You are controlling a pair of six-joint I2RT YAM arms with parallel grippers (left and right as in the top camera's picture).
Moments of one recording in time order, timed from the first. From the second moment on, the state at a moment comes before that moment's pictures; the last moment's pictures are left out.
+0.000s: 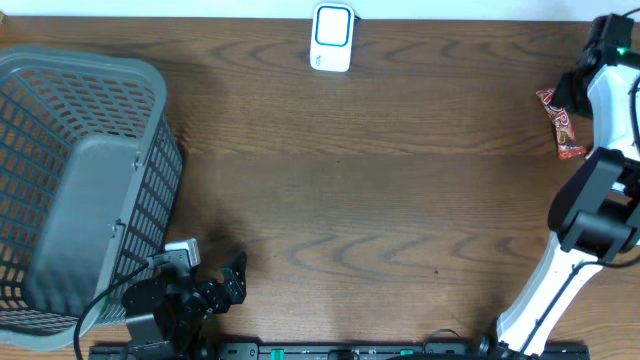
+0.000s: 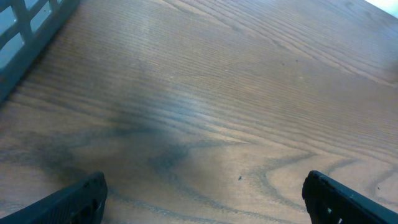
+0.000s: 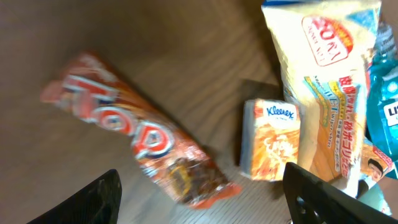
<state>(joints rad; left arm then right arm) 0.16 0.01 0.27 -0.92 0.38 -0.22 -0.33 2.25 2.01 -0.93 0.37 0.19</state>
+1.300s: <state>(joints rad) 0.16 0.01 0.27 -0.92 0.38 -0.22 0.00 1.12 2.01 -1.65 0.10 0.22</state>
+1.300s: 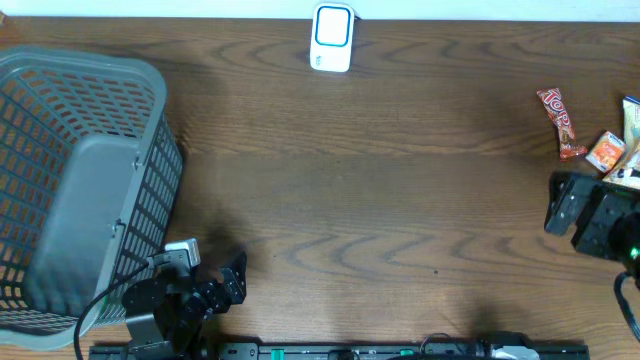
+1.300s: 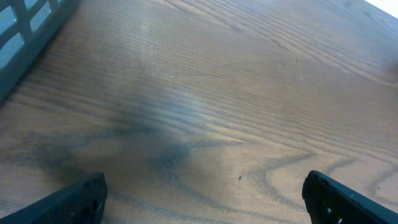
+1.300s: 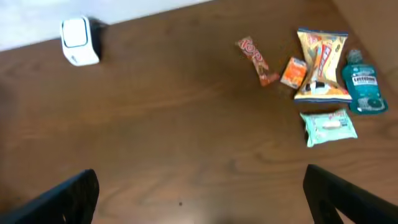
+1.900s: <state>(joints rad) 0.16 0.01 0.27 -0.92 0.38 -0.22 0.00 0.55 1.27 -1.15 0.10 0.22</state>
